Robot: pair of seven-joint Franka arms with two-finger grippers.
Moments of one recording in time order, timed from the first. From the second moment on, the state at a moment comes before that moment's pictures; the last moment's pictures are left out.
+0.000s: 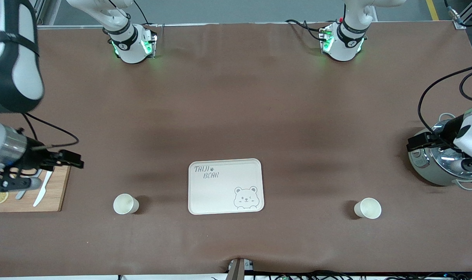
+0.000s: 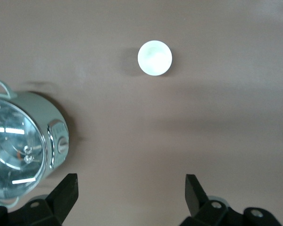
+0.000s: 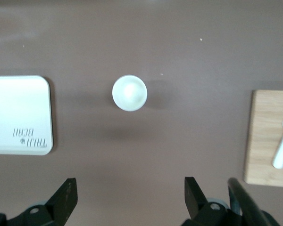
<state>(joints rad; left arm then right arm) -0.16 0.35 0.19 -1.33 -0.06 1.66 0.00 0.01 0.47 0.04 -1.26 0.08 1.75 -0.01</state>
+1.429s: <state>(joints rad) -0.14 0.73 0.19 -1.34 -0.06 2.26 0.02 0.03 0.83 0.03 -1.27 0.05 2.22 -0.02</state>
